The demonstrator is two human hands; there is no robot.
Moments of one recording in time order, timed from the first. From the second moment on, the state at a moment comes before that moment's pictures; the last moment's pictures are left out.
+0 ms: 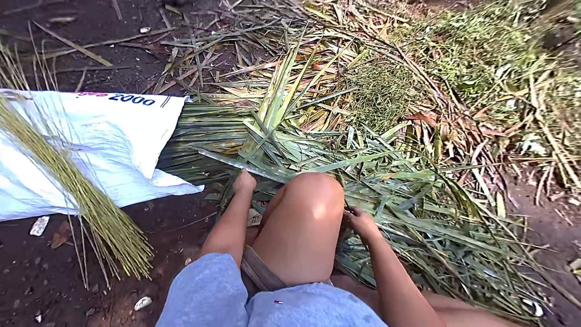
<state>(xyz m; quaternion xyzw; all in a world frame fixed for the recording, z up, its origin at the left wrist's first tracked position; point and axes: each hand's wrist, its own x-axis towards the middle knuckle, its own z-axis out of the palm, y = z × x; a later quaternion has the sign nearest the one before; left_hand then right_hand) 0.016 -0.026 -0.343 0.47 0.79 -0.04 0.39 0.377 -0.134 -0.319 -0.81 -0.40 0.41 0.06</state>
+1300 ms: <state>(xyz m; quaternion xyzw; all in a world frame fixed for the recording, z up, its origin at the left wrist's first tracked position) 0.203 -0.024 -0.140 0.72 0.56 0.08 0.40 0.361 -0.133 -0.147 -0.54 -0.39 0.13 0.73</state>
